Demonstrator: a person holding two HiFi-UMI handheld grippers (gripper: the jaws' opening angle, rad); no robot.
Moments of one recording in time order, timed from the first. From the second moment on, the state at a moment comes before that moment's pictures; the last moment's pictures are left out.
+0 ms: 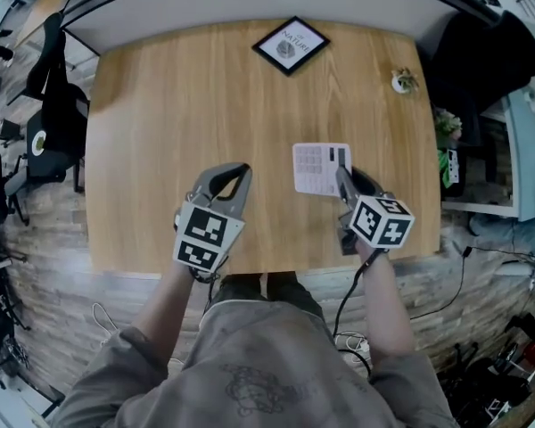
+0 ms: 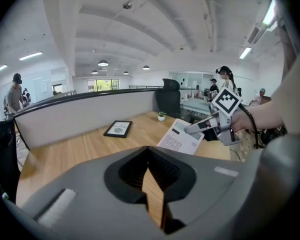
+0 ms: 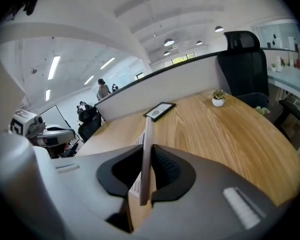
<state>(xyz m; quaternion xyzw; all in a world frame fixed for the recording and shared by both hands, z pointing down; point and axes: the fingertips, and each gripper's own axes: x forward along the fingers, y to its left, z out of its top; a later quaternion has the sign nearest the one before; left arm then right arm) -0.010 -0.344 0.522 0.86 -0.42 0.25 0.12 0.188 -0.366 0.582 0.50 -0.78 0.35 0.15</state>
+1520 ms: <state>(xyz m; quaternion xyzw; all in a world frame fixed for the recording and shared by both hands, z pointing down) -0.028 -0.265 0.322 0.89 -0.43 0.13 -0.02 0.171 -0.237 0.327 0.50 -0.85 0.18 0.00</state>
